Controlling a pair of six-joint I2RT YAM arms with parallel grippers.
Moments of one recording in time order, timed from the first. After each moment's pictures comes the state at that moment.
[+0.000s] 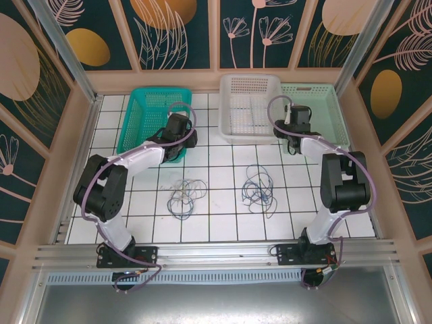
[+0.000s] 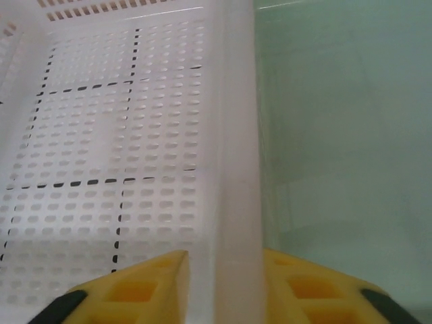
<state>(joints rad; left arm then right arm) -0.48 1.75 1.11 -0.09 -0.15 -0.45 0.12 1.74 1.05 0.01 -0.04 0.18</state>
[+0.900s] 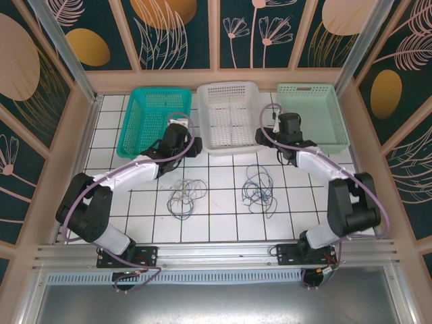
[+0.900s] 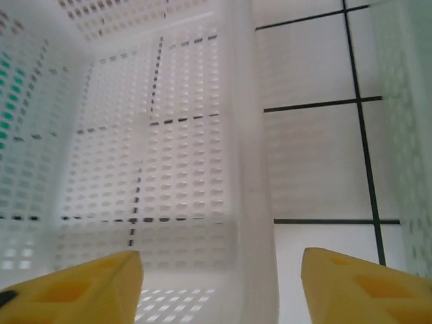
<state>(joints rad) -0.58 1.55 0.94 -0.03 -0.12 -0.43 0.27 1.47 0.91 -0.10 -0.07 0.32</state>
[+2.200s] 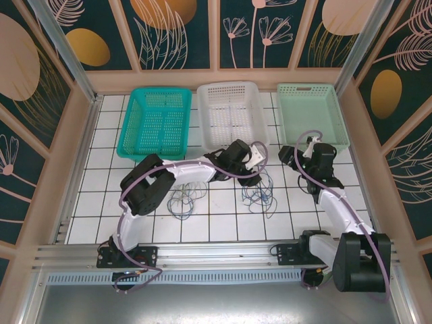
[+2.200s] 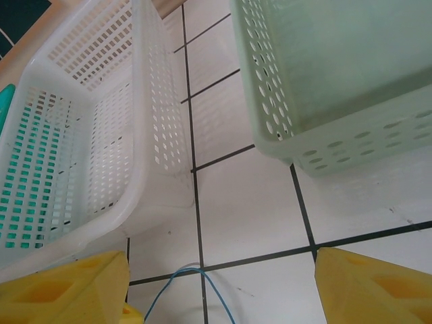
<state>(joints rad) -0.92 2.09 1.37 -0.07 0.23 0.02 0.00 1.05 0.49 0.01 -0.30 0.50</state>
